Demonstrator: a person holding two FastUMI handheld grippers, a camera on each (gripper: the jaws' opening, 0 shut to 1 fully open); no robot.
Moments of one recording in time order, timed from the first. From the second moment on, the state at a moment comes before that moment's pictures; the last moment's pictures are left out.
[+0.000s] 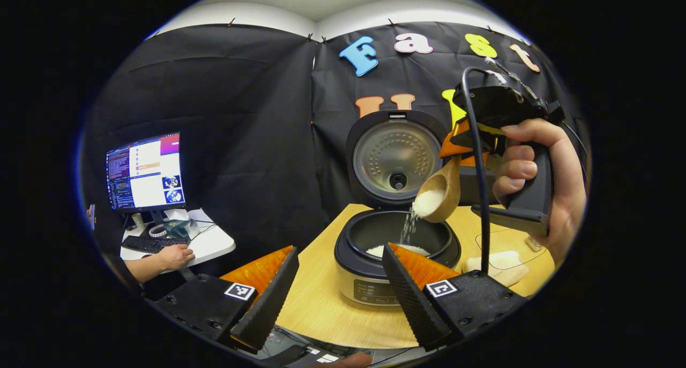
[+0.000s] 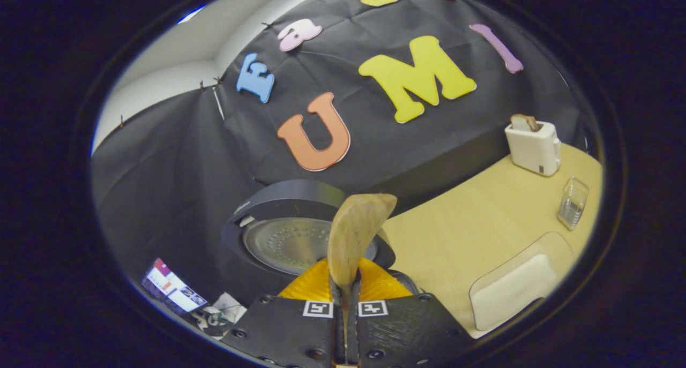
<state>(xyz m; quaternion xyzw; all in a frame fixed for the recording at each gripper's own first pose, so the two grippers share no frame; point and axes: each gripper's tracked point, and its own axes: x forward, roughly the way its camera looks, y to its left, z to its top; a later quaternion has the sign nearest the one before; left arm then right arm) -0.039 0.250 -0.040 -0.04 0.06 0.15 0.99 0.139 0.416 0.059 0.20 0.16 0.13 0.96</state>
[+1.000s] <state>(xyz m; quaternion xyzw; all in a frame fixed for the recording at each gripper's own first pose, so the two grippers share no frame) -0.034 0.252 -0.042 -0.03 0.06 0.17 0.98 0.123 0.475 0.051 -0.16 0.12 0.23 0.95</state>
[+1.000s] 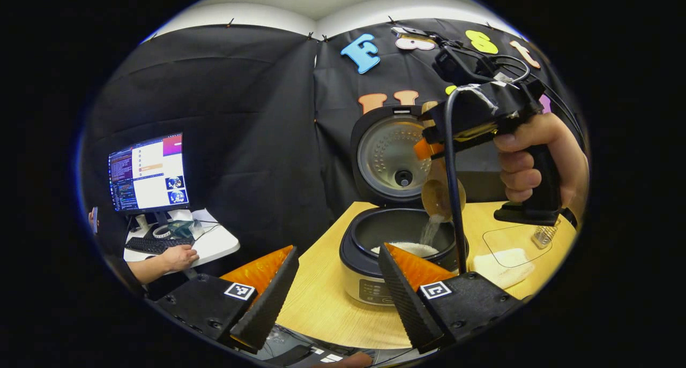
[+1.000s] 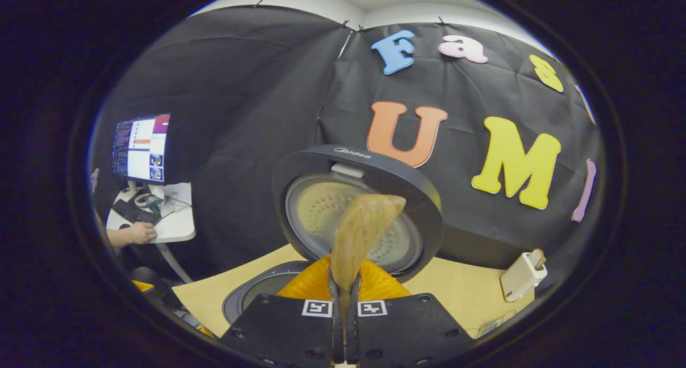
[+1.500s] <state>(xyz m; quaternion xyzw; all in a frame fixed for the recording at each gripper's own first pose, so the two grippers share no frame) -0.030 0.240 -0.035 -0.04 0.06 0.16 0.98 0.122 0.447 0.074 -0.22 0.07 0.19 0.95</state>
